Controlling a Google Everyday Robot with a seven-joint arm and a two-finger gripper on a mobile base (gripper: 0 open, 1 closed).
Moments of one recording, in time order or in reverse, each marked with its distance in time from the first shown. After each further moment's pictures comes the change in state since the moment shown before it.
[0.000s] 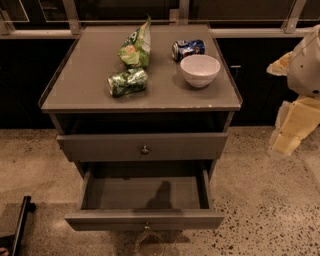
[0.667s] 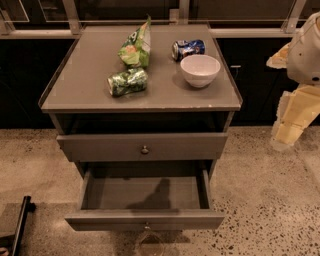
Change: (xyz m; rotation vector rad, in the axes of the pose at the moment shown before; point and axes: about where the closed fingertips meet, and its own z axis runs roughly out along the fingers) arm 0.000 -0.011 -0.008 -0.011 0.029 -0.007
